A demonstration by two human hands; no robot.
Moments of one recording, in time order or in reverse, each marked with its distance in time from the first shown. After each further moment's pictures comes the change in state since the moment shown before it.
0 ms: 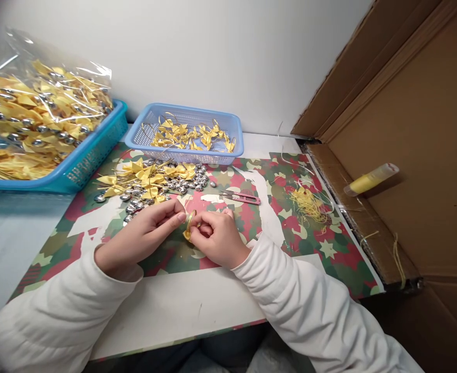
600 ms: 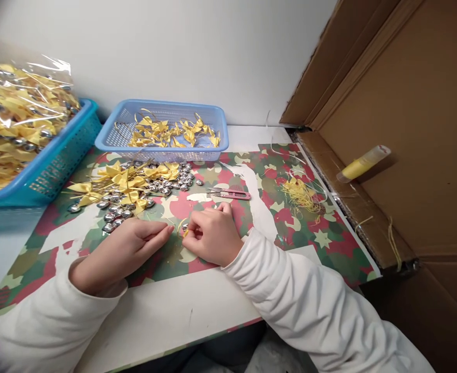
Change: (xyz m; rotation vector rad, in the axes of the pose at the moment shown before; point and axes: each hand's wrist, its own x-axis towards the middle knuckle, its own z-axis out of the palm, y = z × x) left_hand -0.003 -0.009 0.005 0.351 -0.106 -0.052; right_hand -0.001 0.009 -0.006 -0.248 0.067 -0.095
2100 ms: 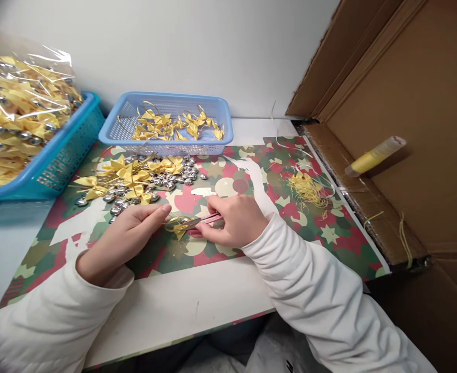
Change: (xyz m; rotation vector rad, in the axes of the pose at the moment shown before) left_hand 0.004 0.001 -0.003 -0.310 0.086 -0.191; right_hand 0.006 0.007 -0.047 -0.158 -0.163 -0.040
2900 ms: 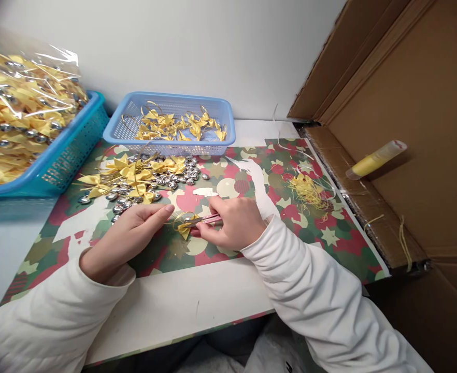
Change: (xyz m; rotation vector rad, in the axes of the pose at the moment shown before) left_hand 0.000 0.002 0.000 -0.024 -0.006 0.018; right_hand -0.001 -0.003 0.009 -0.112 0.047 0.056
